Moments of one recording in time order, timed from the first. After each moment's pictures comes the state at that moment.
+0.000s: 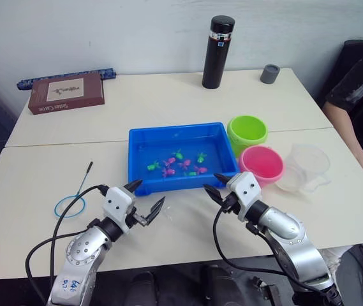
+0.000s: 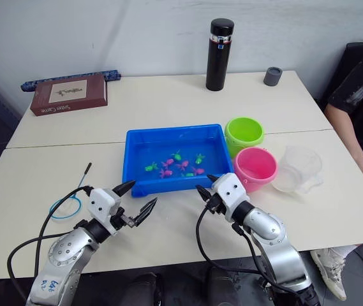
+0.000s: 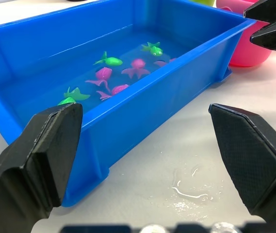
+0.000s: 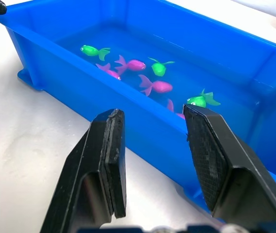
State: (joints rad) left arm 0.16 0.32 0.00 -0.43 -0.18 0.18 -0.41; right arm -0.06 -0.35 0.15 -0.42 0.08 0.33 0.50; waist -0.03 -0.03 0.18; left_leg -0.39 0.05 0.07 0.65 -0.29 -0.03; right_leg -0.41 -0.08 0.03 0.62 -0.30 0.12
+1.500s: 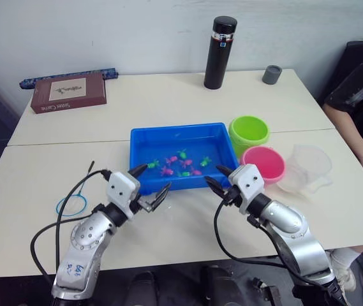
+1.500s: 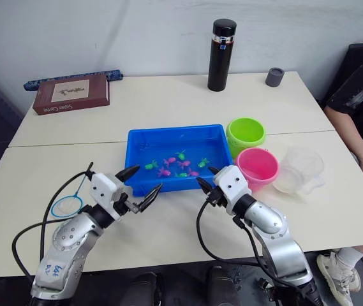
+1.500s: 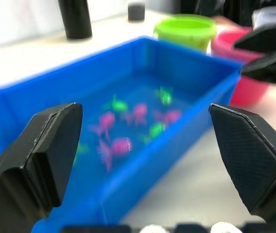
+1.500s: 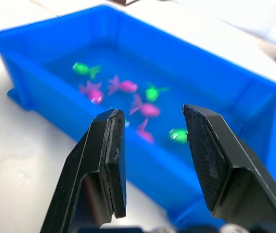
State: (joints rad) left arm -0.04 0.31 -0.01 -0.46 -0.24 0.26 -0.41; right arm -0.14 -0.36 0.10 -0.47 0.09 0.37 0.49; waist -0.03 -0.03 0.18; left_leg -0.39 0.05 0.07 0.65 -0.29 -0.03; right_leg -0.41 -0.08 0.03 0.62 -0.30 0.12
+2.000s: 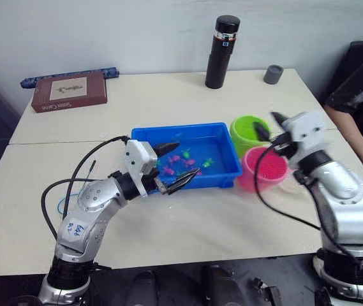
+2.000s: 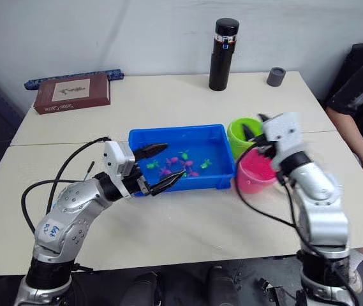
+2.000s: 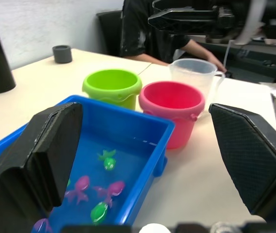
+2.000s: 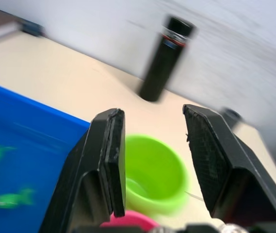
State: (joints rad) left arm -0.31 0.37 -0.05 -0.46 -0.43 0.47 -0.59; right arm -0.34 -0.46 -0.28 -0.42 0.12 0.52 0.34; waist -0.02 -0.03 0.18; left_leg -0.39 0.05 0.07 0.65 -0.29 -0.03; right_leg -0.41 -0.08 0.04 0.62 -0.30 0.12
